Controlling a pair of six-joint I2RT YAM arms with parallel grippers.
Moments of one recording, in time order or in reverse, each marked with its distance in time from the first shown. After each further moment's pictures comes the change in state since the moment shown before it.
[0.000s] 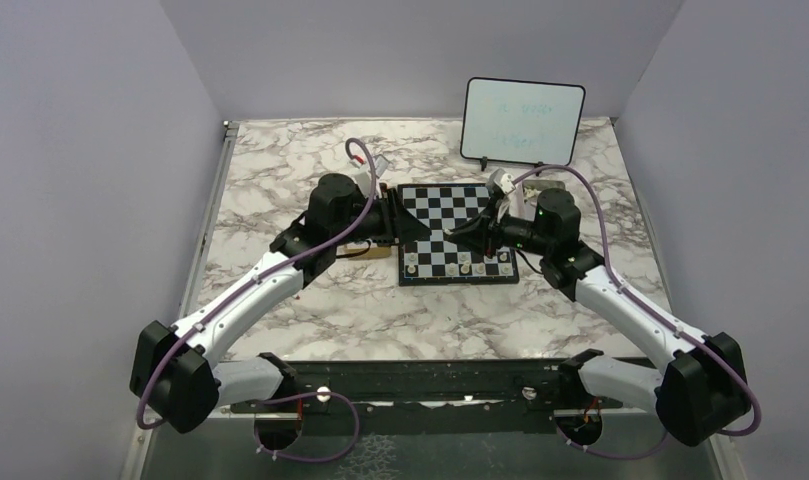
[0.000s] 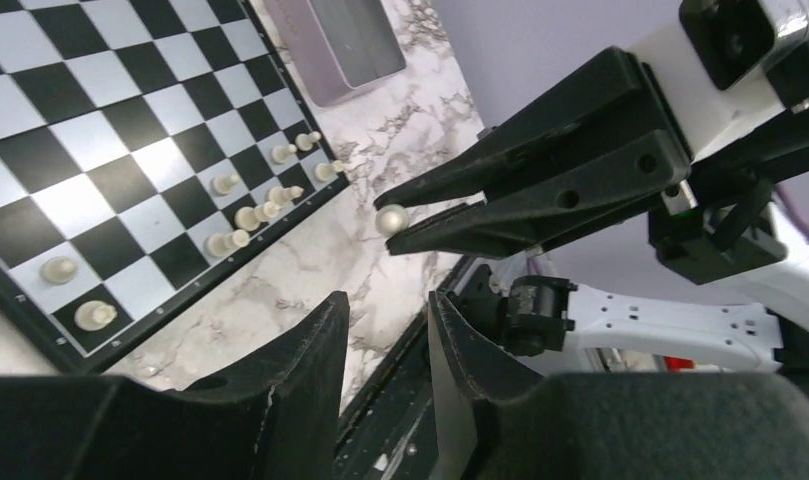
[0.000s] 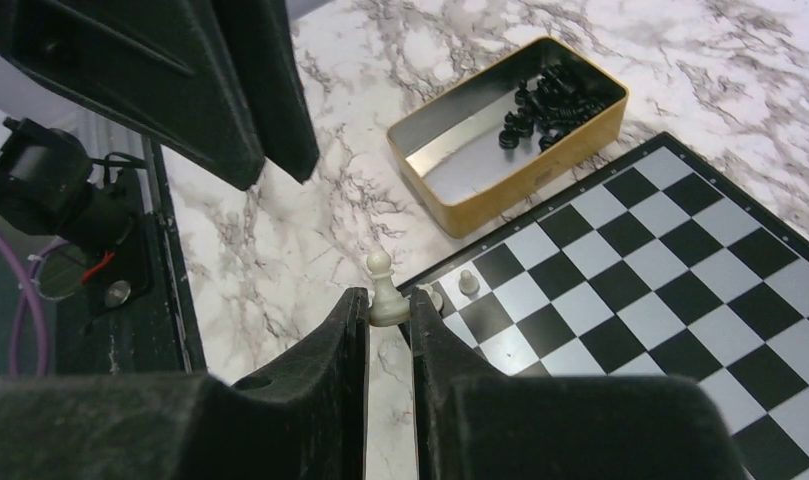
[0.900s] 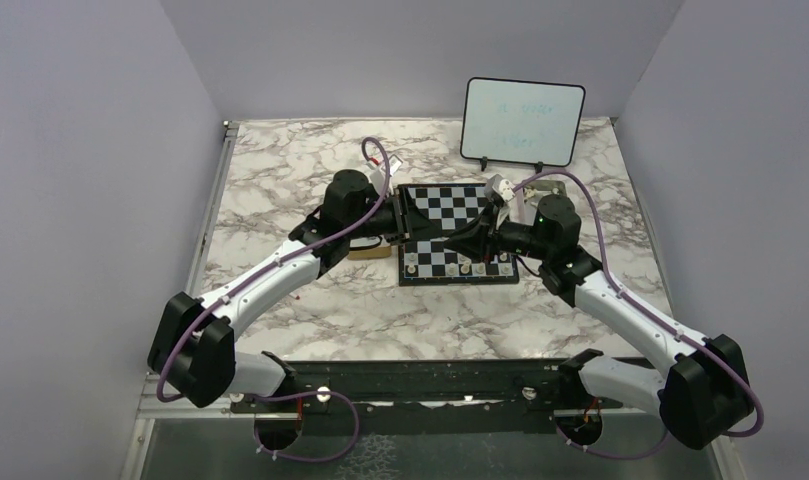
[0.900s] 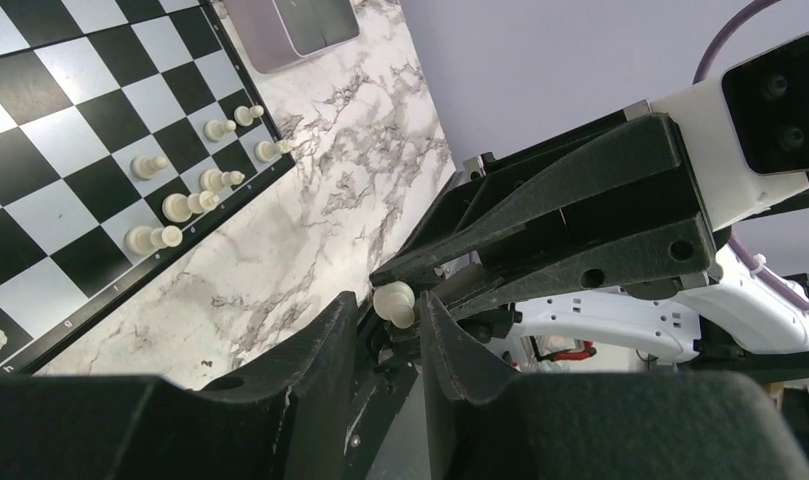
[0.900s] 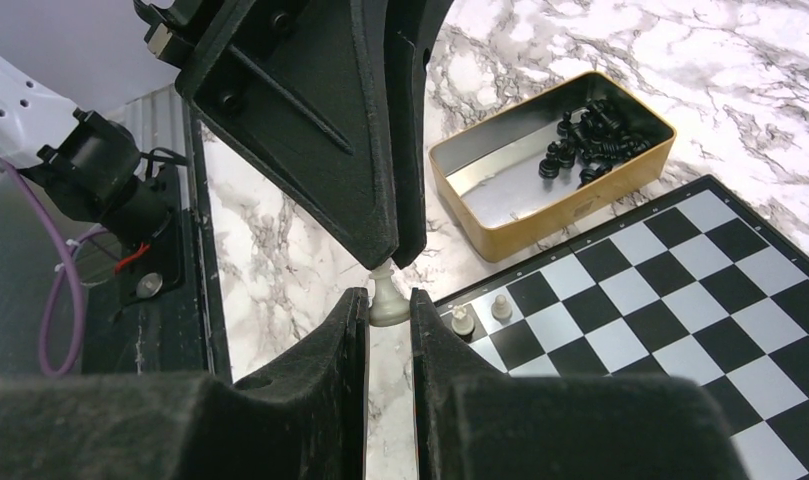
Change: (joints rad) left arm 0.000 0.158 0.025 0.140 0.138 -0.165; right arm 0.042 -0.021 -0.043 0.106 -0.069 0.022
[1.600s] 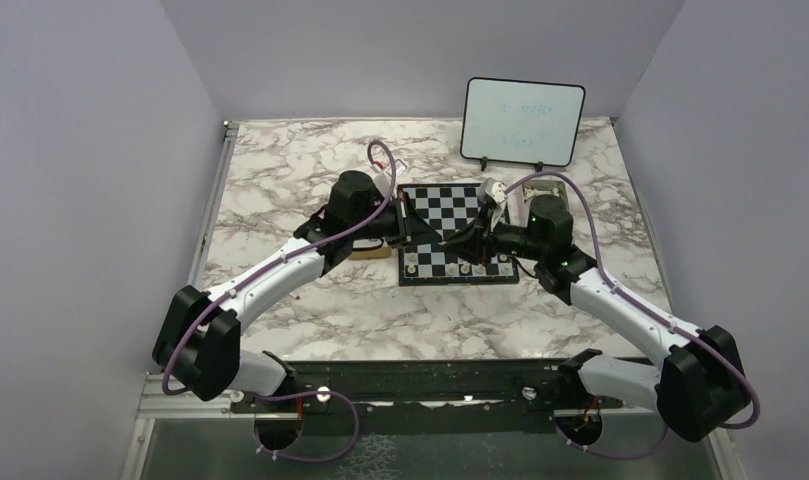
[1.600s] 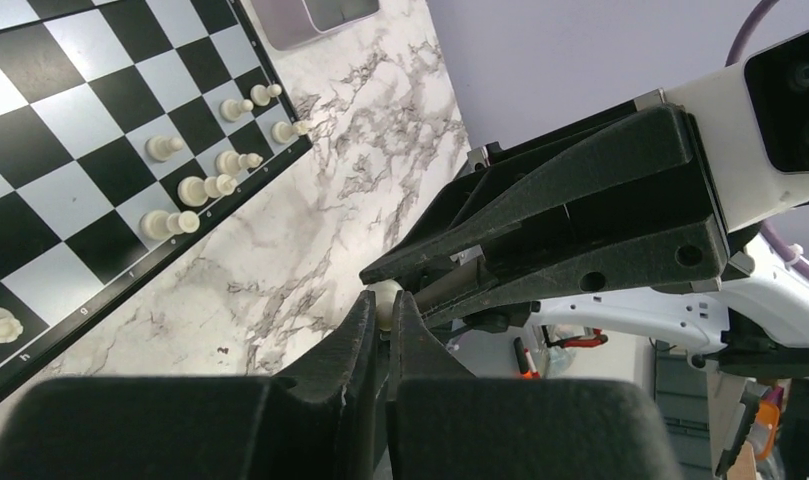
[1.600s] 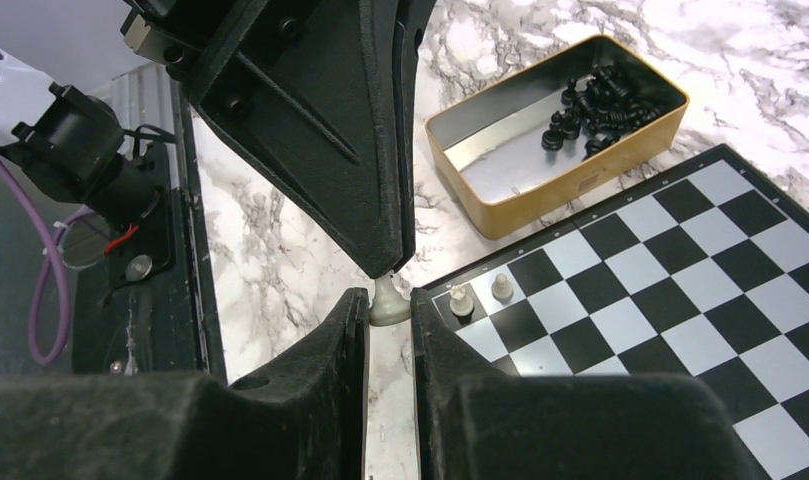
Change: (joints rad) left arm -0.002 0.035 0.000 -0.010 0.023 0.024; right arm 0.002 0.033 -0.002 -0.024 0.024 -0.035
